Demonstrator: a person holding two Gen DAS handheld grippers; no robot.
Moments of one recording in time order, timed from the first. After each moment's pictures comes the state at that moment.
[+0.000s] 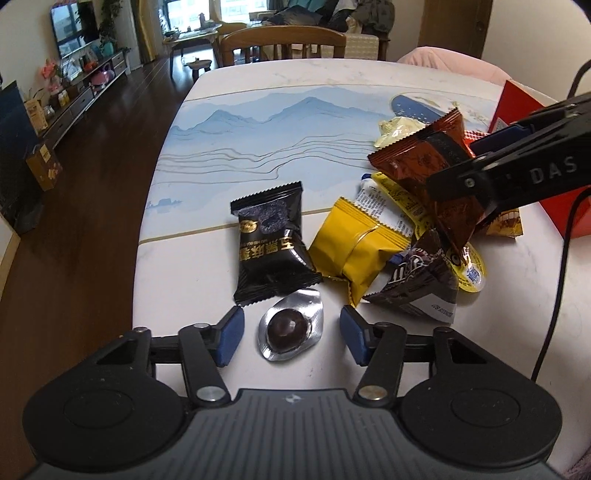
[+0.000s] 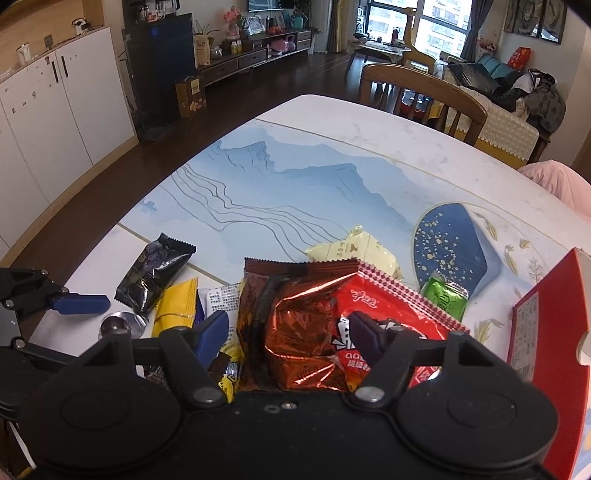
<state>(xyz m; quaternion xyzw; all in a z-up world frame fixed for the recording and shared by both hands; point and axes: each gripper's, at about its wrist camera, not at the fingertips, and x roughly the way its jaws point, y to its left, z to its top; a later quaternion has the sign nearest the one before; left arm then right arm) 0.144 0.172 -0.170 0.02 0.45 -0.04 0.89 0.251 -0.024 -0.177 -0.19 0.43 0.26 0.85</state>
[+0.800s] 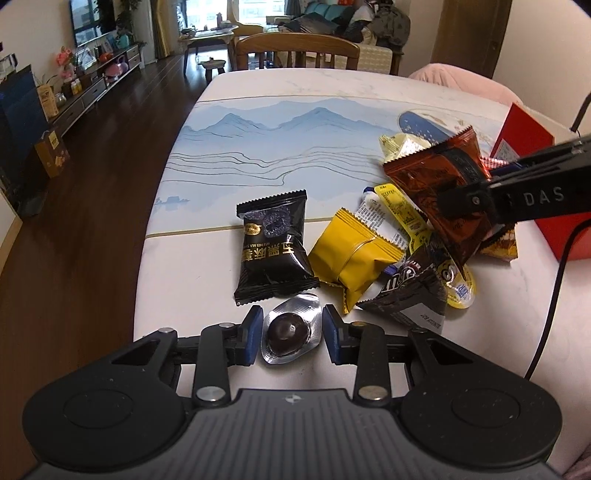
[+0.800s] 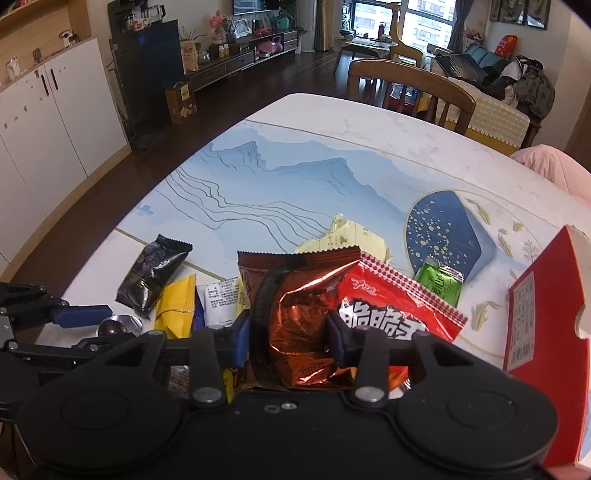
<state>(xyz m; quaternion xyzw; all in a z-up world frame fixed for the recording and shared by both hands) 0.138 0.176 -0.161 -0.02 0.45 -0.02 0.89 0.244 -0.035 -0.172 -0.16 0.43 0.24 0.85</state>
